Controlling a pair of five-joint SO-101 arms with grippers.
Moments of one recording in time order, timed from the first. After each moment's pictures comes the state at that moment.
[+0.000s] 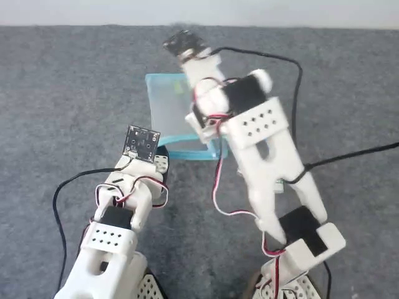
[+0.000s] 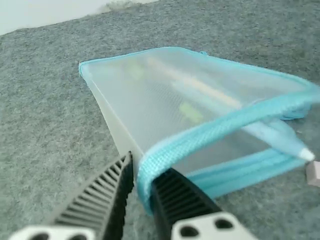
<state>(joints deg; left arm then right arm) 5.6 -57.8 85.2 18.9 -0.4 -31.8 5.6 -29.6 100.6 9.2</state>
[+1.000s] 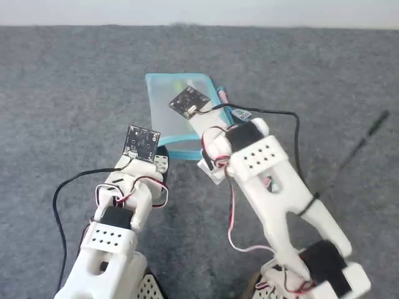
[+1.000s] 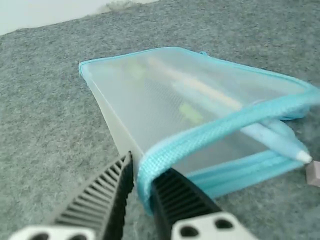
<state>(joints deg) 5.6 -57.8 85.2 18.9 -0.4 -33.8 -11.3 18.0 77.2 15.8</state>
